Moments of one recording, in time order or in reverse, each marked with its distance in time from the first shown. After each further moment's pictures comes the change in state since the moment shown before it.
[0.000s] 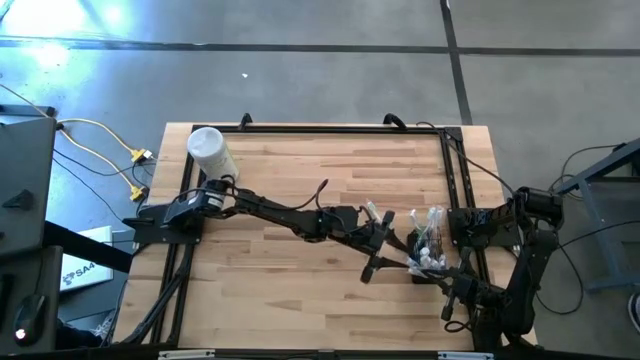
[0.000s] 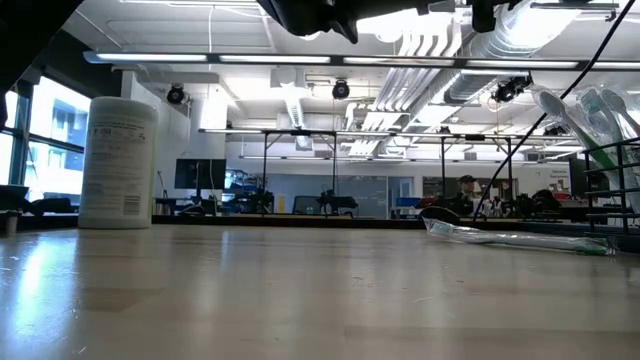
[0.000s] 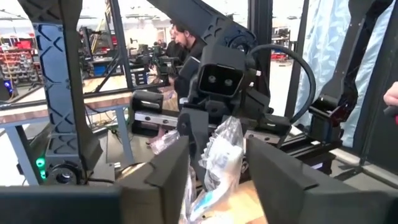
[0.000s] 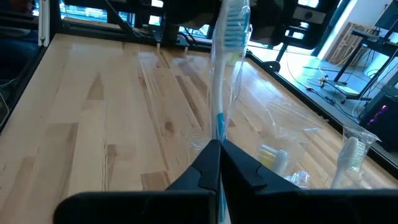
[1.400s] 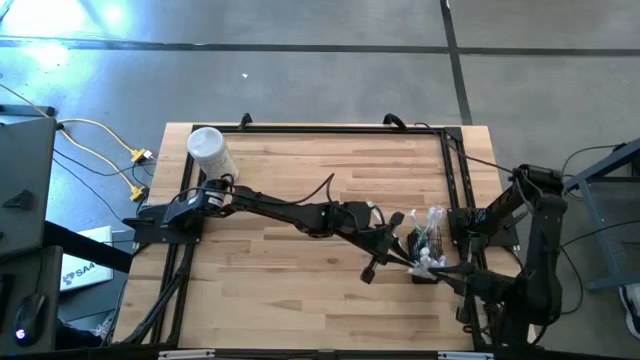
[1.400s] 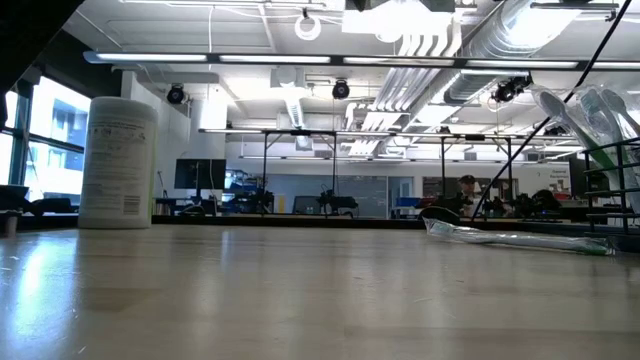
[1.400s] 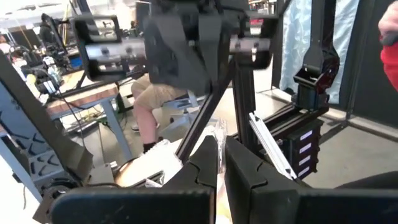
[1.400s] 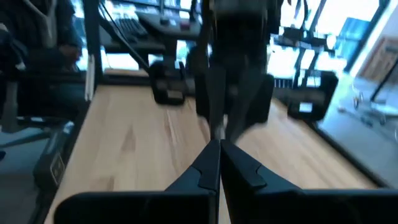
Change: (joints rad) left arm 0.001 0.000 0.174 -0.316 0.082 0.160; right arm -0.004 -0.202 0.167 -0.001 0.122 -0.296
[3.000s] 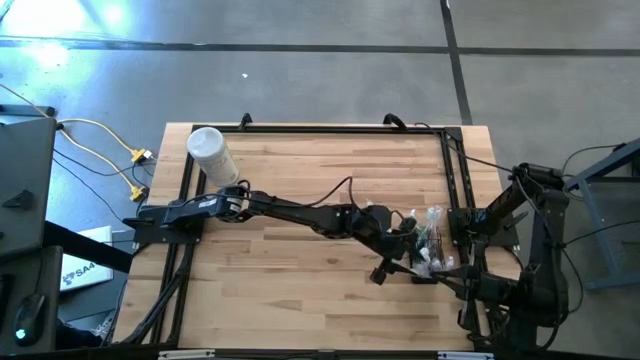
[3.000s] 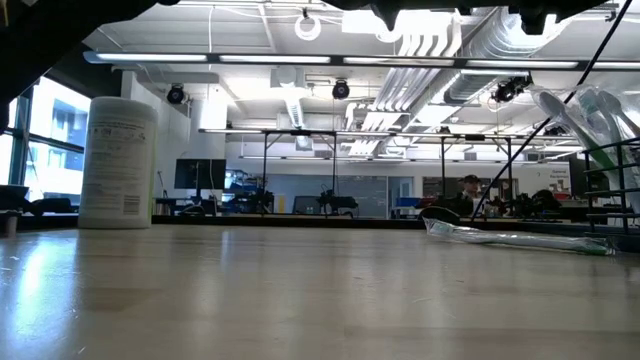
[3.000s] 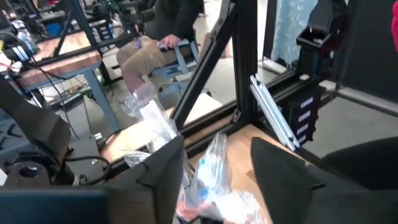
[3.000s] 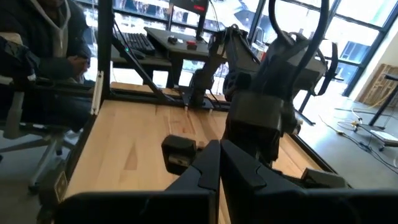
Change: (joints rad) left arm 0.013 0.180 0.273 -0.246 0.032 0.046; right arm -0.015 -0.015 0.093 0.111 0.071 -0.267
